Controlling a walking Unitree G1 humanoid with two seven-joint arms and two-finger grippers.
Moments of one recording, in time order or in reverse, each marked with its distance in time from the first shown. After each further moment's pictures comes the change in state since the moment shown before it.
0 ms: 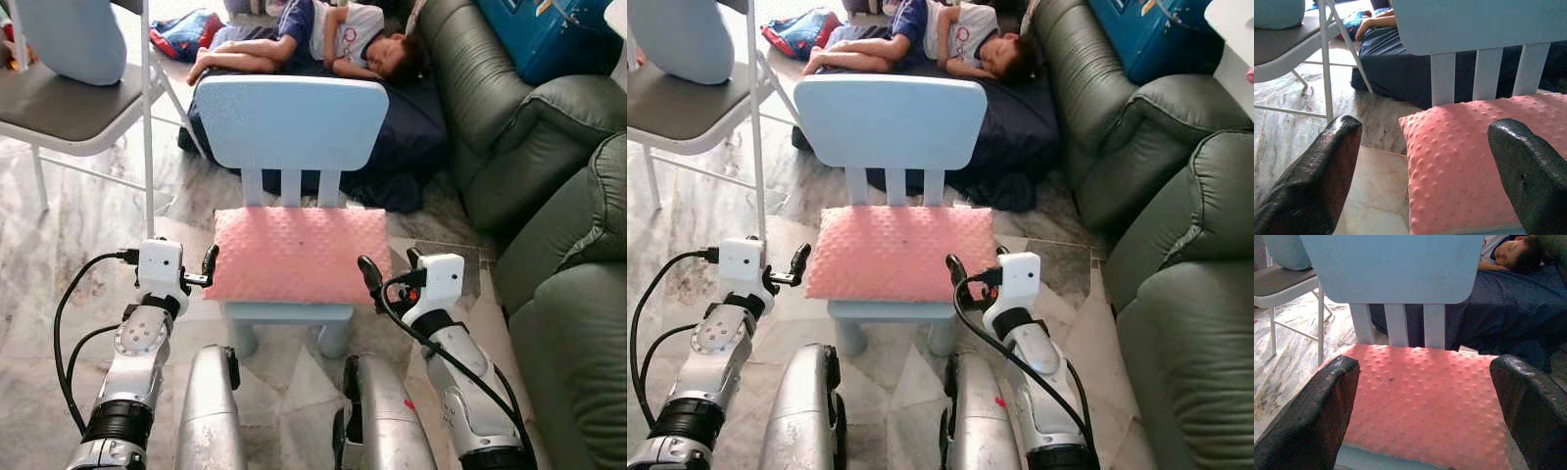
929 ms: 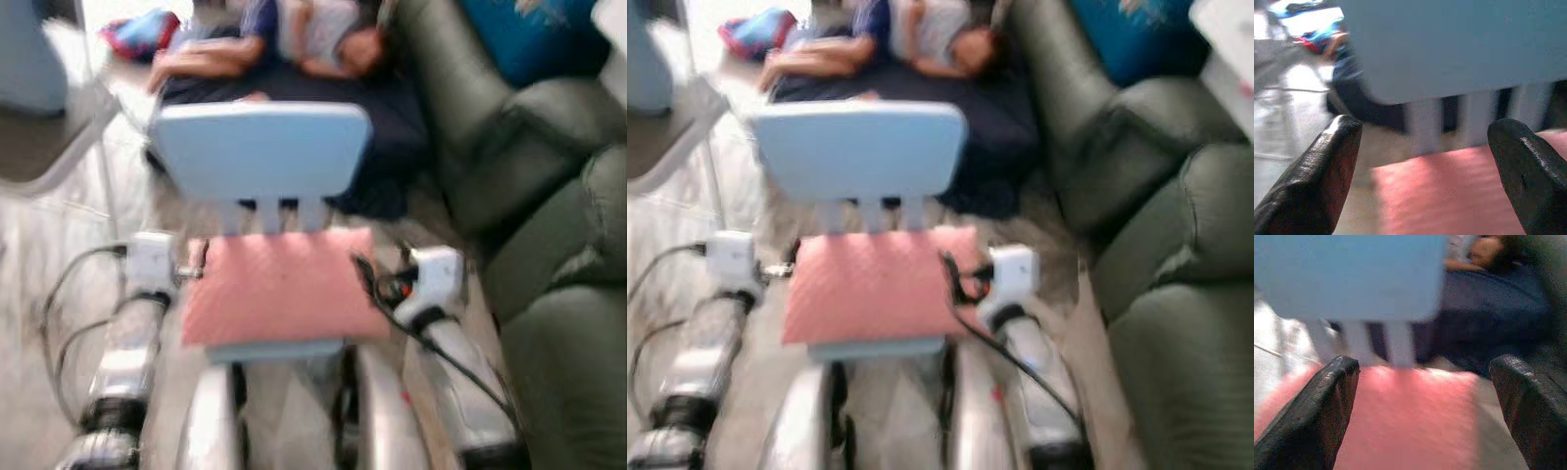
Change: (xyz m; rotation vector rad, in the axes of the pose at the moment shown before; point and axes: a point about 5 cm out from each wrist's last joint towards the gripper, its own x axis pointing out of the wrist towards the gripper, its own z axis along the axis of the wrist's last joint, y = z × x) left arm 0.006 -0.011 0.007 -0.028 -0.034 -0.031; right arm -0.001 -0.005 -0.001 -0.027 0.013 -0.002
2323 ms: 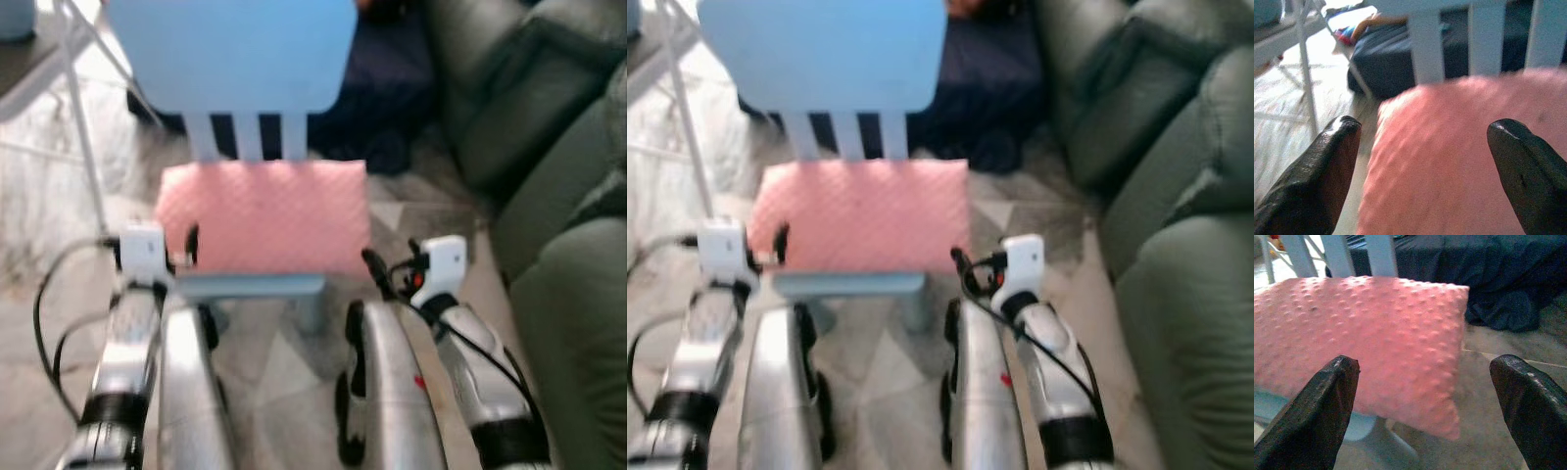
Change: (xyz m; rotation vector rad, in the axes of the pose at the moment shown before) left arm 0.008 0.028 0.028 0.071 -0.092 0.170; right arm 0.022 -0.011 0.008 0.000 0.045 0.054
